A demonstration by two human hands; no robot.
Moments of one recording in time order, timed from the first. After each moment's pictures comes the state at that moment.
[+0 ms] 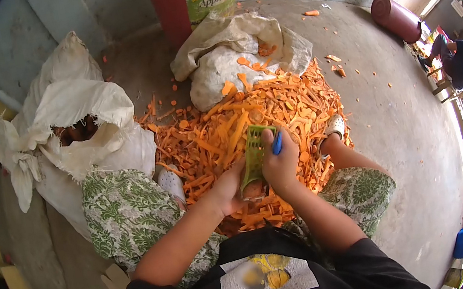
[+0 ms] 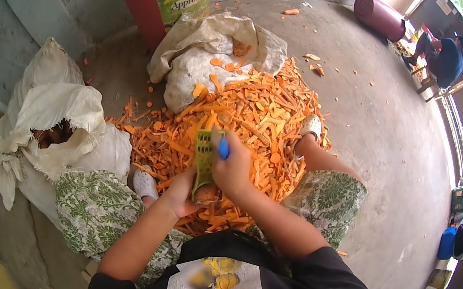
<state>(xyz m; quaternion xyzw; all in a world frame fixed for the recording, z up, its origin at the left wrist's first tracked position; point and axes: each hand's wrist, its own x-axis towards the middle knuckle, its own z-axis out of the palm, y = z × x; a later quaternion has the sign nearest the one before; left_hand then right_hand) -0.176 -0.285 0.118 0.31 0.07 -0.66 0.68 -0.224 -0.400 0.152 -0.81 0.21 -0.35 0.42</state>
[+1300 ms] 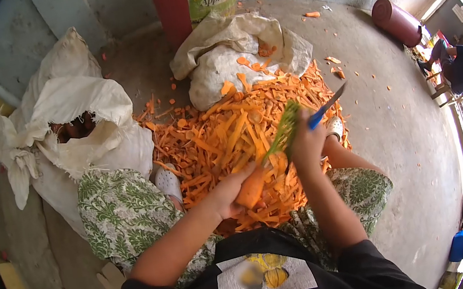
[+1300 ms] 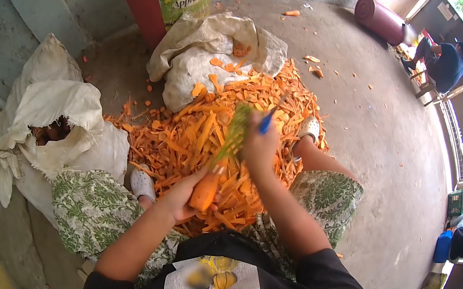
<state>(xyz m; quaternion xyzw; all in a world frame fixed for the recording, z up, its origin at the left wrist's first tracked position) -0.187 -0.286 0.126 0.38 0.06 -0.66 0.65 -0.218 -0.449 0.167 -0.66 0.33 -0.33 0.59</state>
